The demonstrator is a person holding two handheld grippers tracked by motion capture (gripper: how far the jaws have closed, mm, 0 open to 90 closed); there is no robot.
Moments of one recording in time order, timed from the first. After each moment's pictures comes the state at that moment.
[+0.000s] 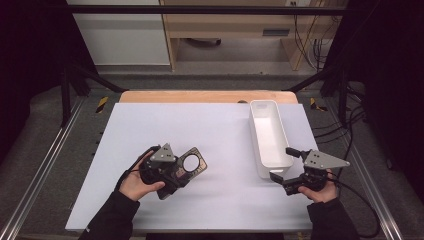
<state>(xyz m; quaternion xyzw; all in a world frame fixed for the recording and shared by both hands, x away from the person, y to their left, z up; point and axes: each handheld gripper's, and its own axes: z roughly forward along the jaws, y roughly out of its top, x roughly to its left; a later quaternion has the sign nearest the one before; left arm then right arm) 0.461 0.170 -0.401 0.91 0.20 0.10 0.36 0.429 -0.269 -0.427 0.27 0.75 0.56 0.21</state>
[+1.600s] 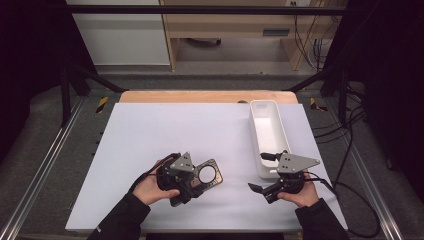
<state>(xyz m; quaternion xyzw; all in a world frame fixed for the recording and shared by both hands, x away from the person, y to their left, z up) 0.453 0.129 -0.412 0.93 0.13 0.06 0.34 0.427 -0.211 -0.421 0.18 0.81 0.54 0.17</state>
